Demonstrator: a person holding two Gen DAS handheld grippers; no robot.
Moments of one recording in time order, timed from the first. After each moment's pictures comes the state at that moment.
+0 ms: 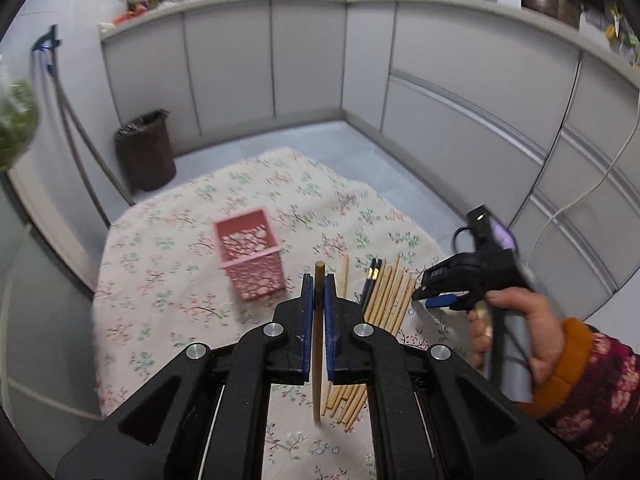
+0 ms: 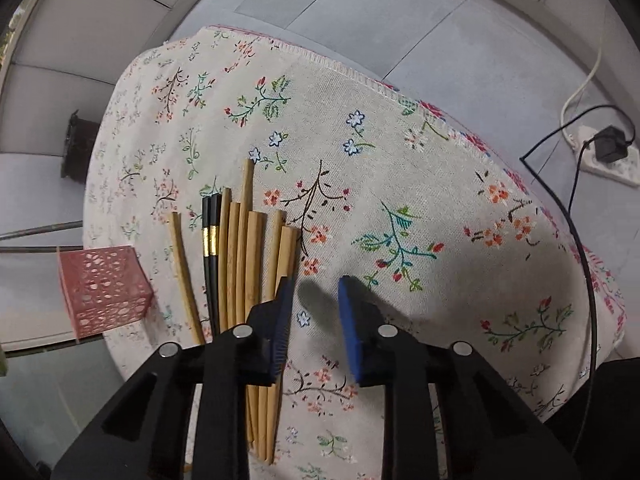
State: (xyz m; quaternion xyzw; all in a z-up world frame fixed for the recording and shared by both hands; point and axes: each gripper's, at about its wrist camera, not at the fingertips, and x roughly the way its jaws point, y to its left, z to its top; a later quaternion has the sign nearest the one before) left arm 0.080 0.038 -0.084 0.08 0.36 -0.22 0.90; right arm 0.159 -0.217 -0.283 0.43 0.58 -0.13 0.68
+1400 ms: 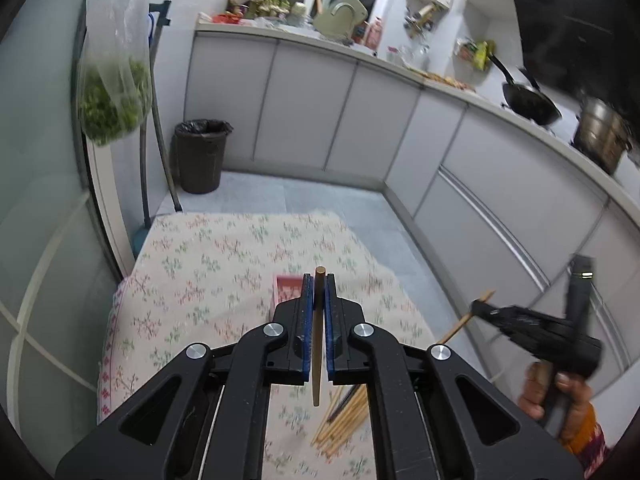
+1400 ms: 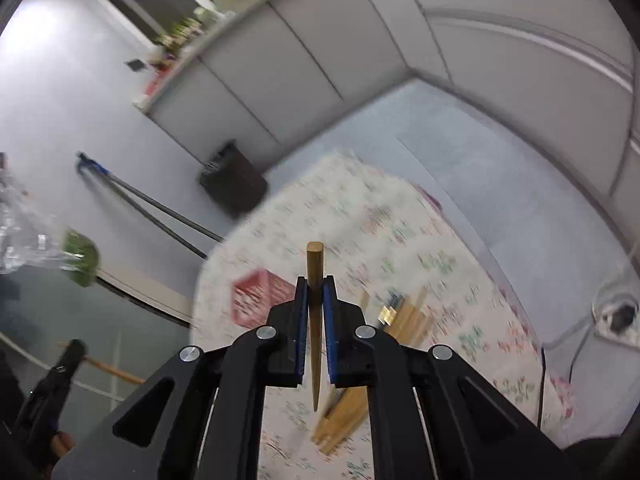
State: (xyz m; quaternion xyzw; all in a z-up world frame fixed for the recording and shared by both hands) left arm 0.087 0.110 -0.005 -0.08 0.31 -0.14 0.94; right arm 0.126 -0.196 -0.070 0.32 0.37 0.03 0.87
